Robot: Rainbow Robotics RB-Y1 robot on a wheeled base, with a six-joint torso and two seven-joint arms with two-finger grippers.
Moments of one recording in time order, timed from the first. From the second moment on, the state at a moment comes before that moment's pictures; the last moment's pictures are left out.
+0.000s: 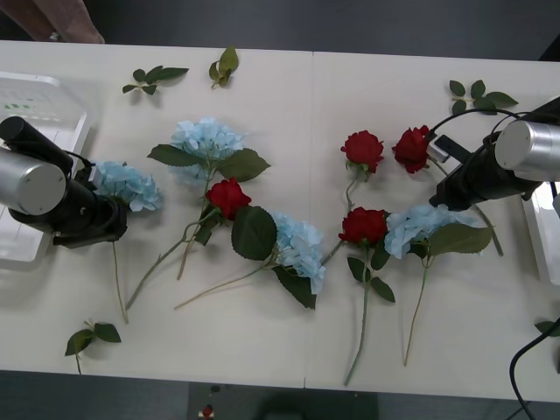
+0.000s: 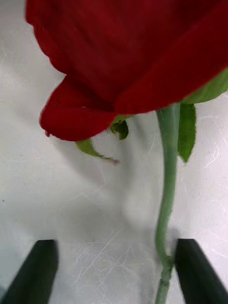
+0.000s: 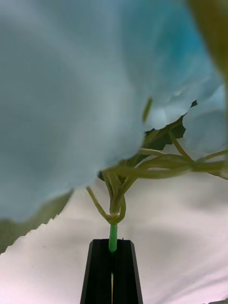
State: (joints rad) right arm -0.67 -0.56 0.10 -0.94 -0.73 1.09 2.37; left arm -0.62 0.97 -0.72 -1.34 1.14 1.07 -1.00
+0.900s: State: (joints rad) right arm -0.71 -0.56 -0.06 -1.11 -0.73 1.30 2.37; left arm -0.62 1.17 -0.25 -1.52 0.97 1.37 -1.13
